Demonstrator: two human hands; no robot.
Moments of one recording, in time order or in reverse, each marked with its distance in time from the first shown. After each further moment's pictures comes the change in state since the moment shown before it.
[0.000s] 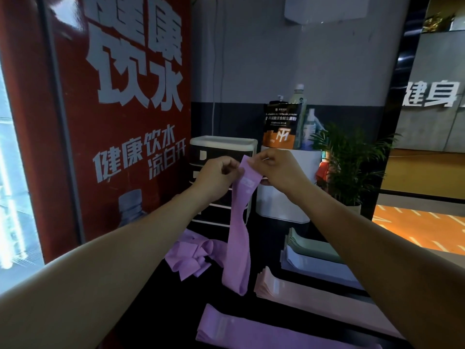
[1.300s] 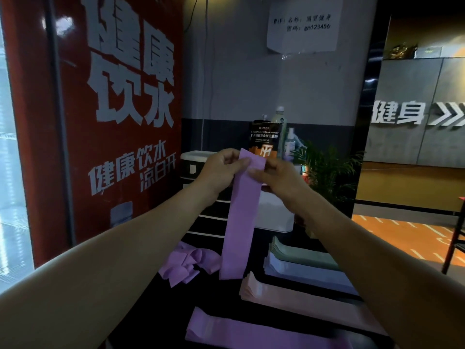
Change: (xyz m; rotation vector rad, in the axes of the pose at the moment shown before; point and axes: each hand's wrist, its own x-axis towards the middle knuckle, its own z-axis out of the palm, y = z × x) left_hand -0.006 0.068 0.009 -0.395 -0.023 -0.038; right_hand -0.038 -0.028 -0.039 0.191 -0.037 0.025
